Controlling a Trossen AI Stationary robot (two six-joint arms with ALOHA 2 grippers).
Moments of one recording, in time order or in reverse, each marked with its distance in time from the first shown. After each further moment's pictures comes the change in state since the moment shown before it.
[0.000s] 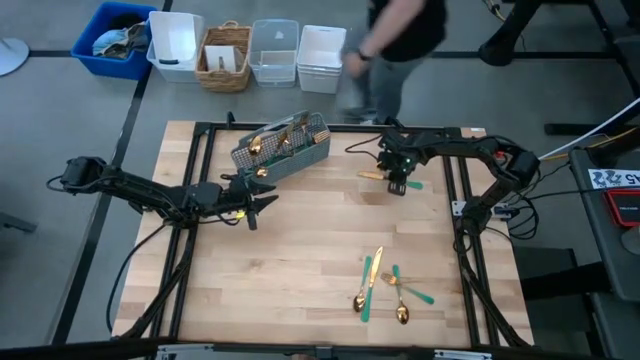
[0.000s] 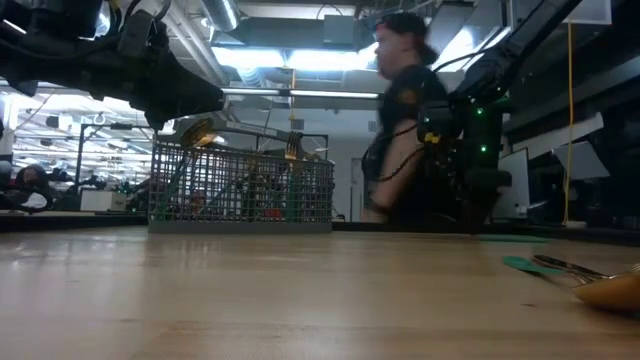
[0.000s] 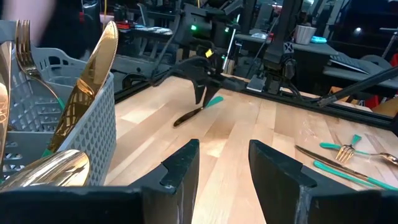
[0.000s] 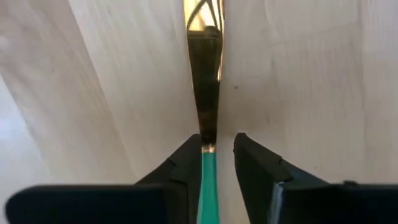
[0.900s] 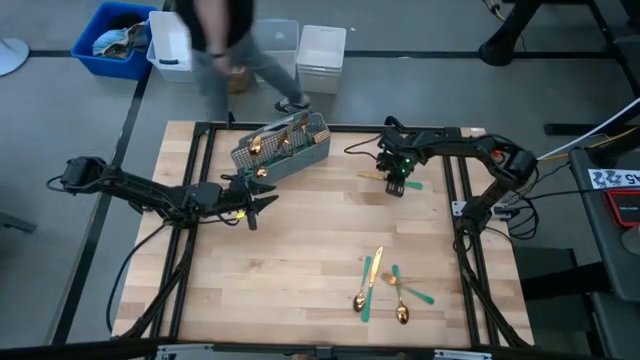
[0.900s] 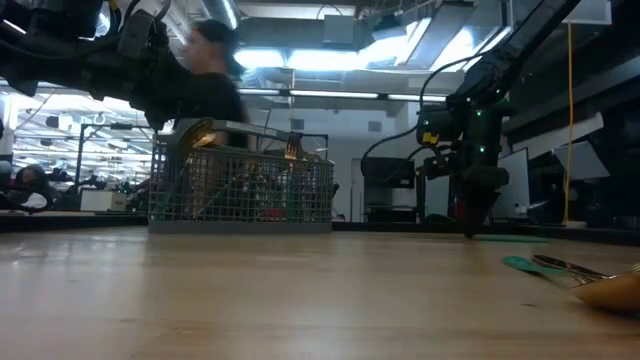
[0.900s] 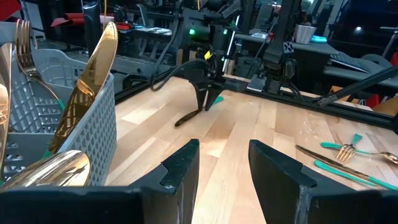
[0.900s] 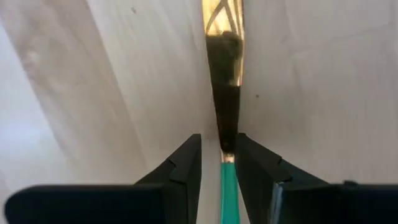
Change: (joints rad) left arm 0.000 0.000 0.000 0.001 0.000 0.007; right arm -0.004 0.023 0.000 0.007 -0.062 0.027
